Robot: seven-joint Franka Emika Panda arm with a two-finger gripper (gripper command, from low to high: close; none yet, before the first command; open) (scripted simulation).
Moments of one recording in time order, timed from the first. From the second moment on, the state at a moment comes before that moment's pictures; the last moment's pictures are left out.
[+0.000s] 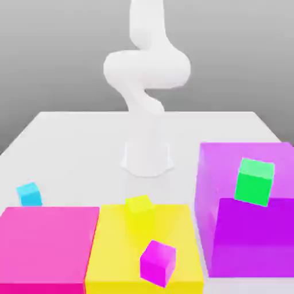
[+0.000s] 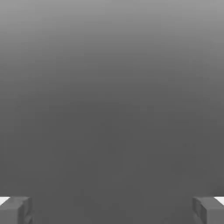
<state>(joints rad) -0.01 -0.71 -0.08 -2.34 0.03 2.35 0.77</state>
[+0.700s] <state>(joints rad) -0.30 0.04 -0.62 -2.71 0.24 2.77 0.56</state>
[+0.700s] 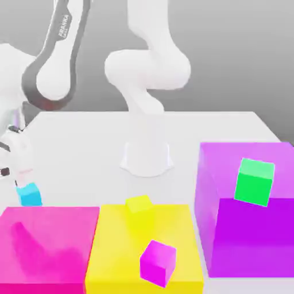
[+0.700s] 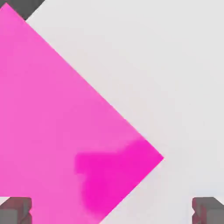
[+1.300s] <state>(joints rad) -0.61 0.34 -0.29 -2.67 0.60 2.97 0.27</state>
